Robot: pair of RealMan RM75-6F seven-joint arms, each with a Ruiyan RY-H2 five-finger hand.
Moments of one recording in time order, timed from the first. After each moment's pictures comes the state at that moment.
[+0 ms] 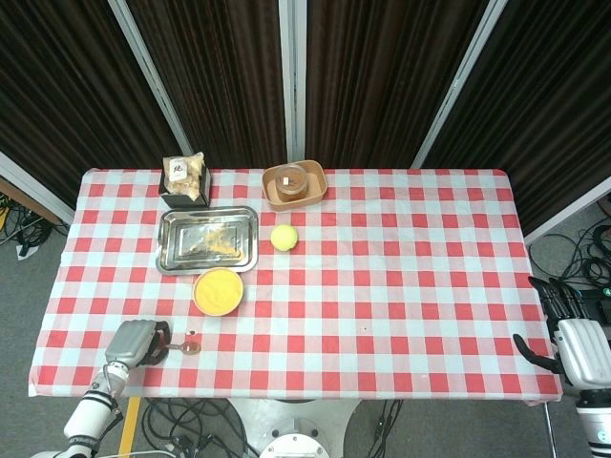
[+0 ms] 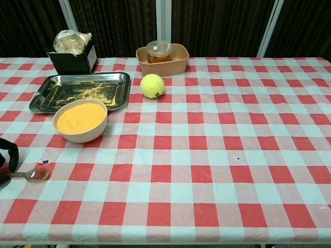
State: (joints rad) left arm -0.30 -1.46 0.01 -1.51 1.22 1.02 0.17; right arm 0.07 -1.04 0.03 -1.61 -1.58 1.50 0.26
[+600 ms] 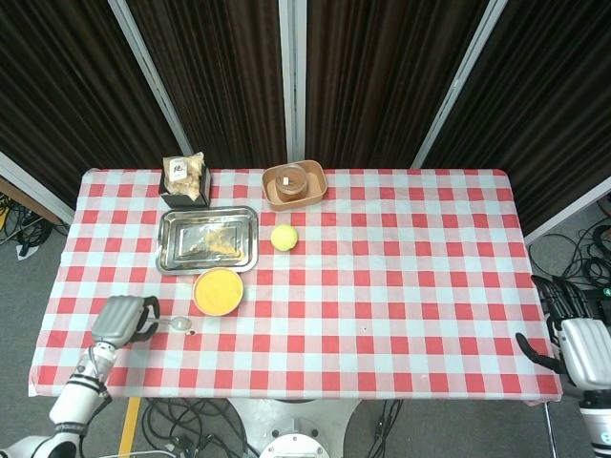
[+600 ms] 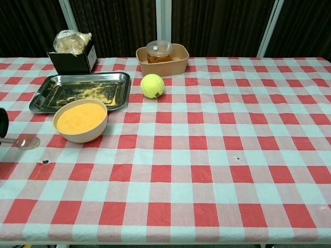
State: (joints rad) left arm -0.35 -1.35 -0.07 -1.56 1.26 1.08 0.17; right arm 0.07 -1.03 0.04 -1.61 -1.59 1.52 0.26
